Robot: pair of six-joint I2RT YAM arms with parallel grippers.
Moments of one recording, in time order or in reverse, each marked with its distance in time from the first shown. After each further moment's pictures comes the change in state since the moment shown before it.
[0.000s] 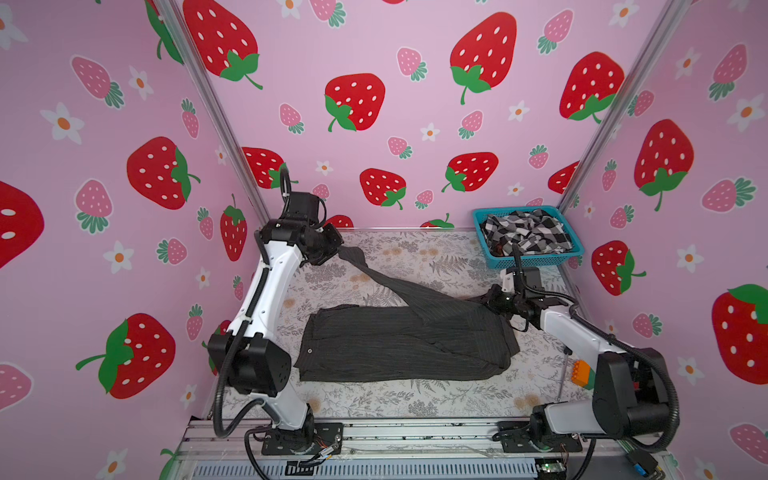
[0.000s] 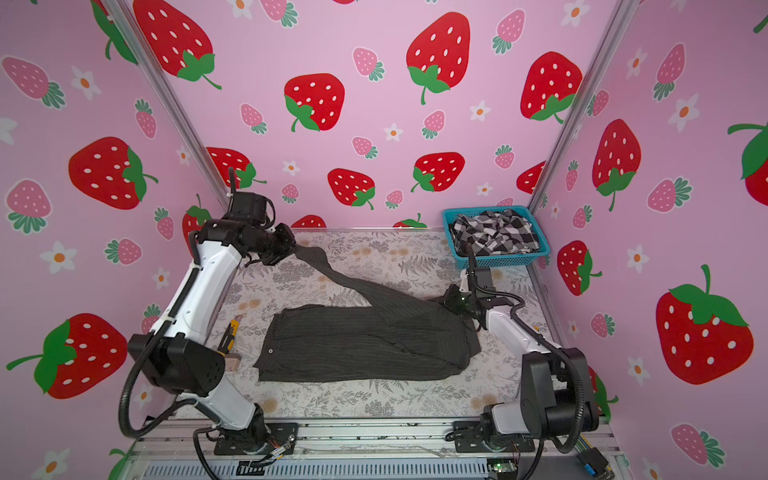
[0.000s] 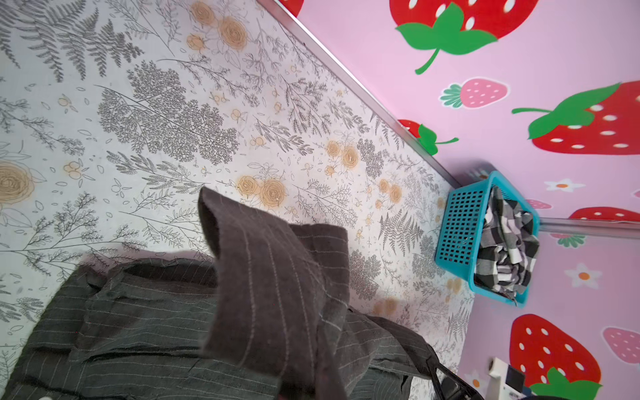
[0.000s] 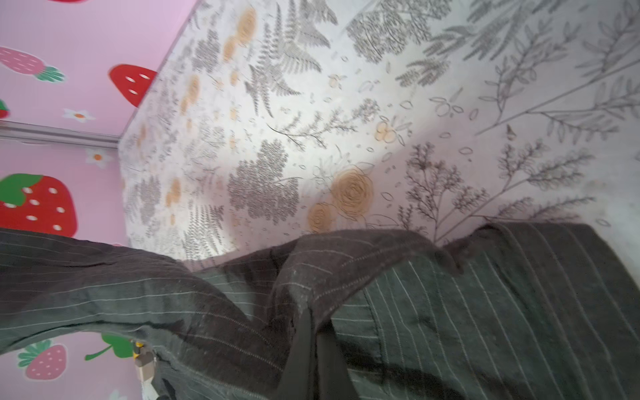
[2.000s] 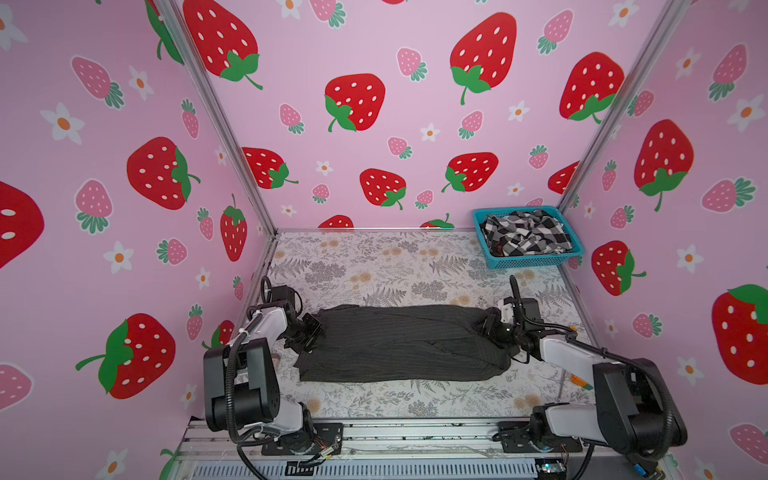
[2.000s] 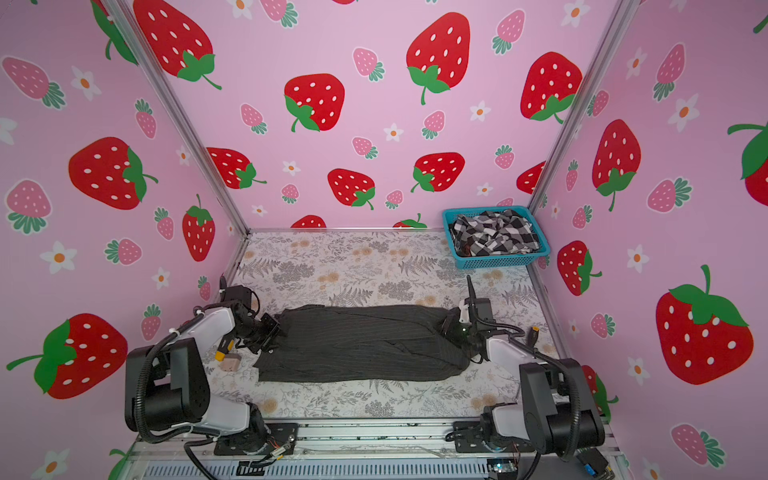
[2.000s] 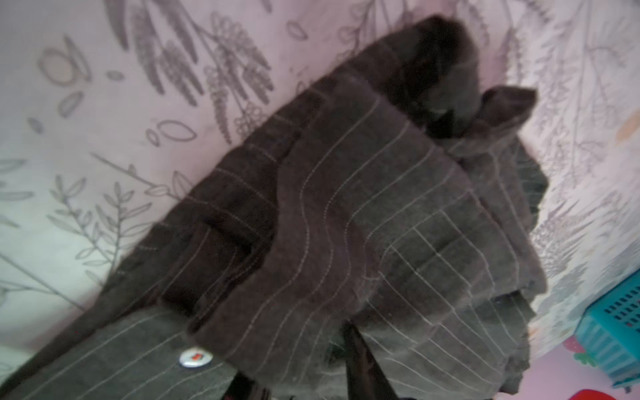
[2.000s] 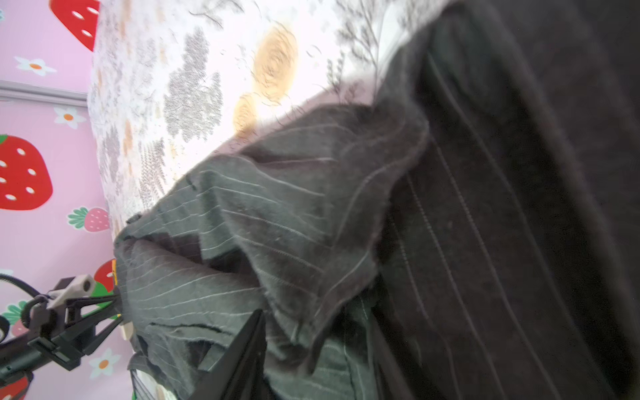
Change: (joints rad) left arm 0.299 -0.113 -0.904 0.288 0.148 0.002; right arm -0.003 -0.096 -0.282 0.109 -0.045 -0.006
